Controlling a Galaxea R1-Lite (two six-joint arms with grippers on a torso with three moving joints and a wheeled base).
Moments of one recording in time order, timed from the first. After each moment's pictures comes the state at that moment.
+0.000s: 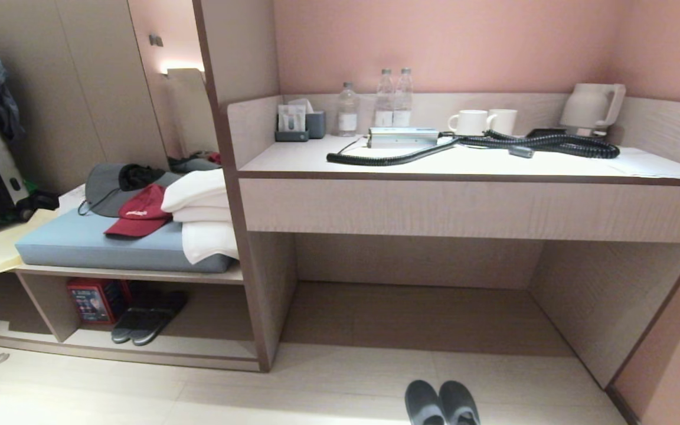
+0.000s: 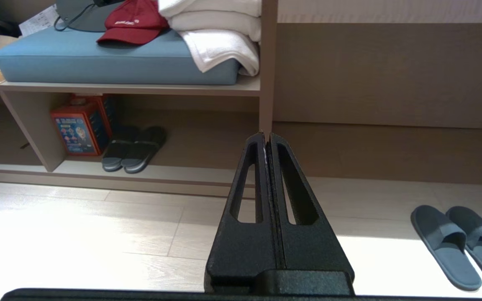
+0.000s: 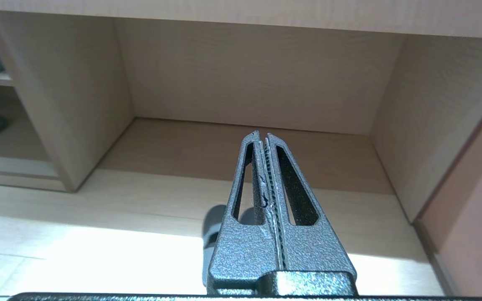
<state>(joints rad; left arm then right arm) 0.00 0.00 0.00 -0.01 0.00 -0.01 0.01 0.00 0.00 0.00 -0.01 0.00</state>
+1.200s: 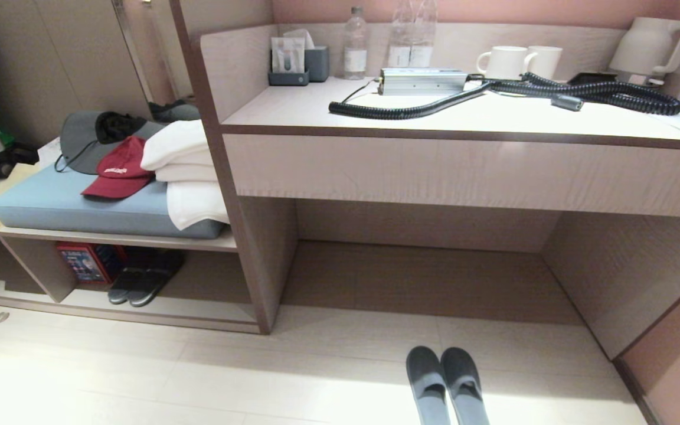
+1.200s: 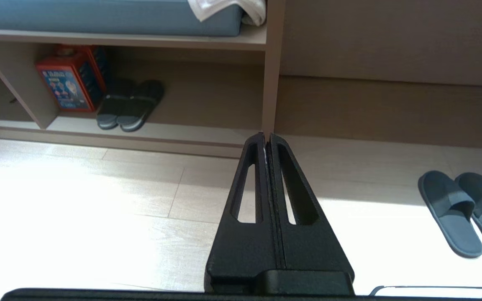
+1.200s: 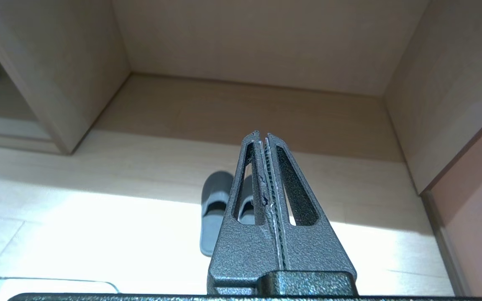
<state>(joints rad) 0.00 0.00 0.00 -0.01 0.00 -0.01 0.01 0.00 0.00 0.00 -0.01 0.00</state>
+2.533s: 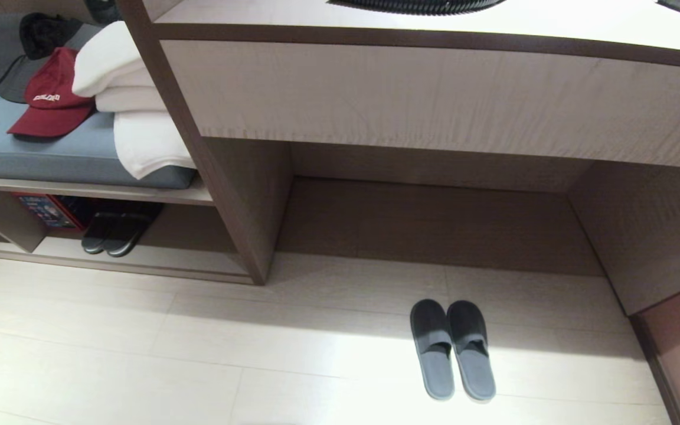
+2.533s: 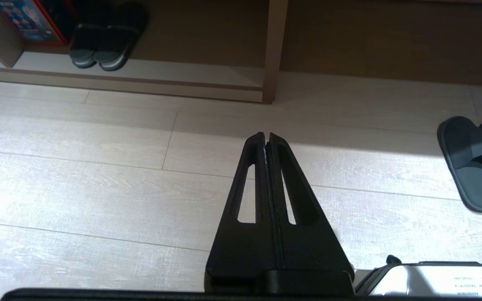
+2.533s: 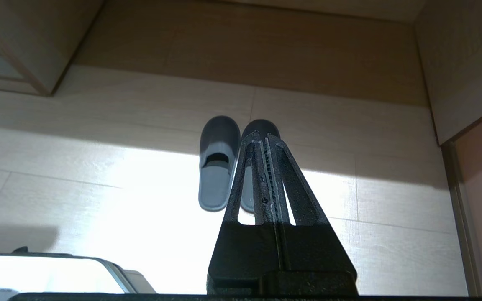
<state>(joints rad) 0.00 0.00 0.00 -0.01 0.00 -0.01 0.01 0.00 0.00 0.00 -0.01 0.00</state>
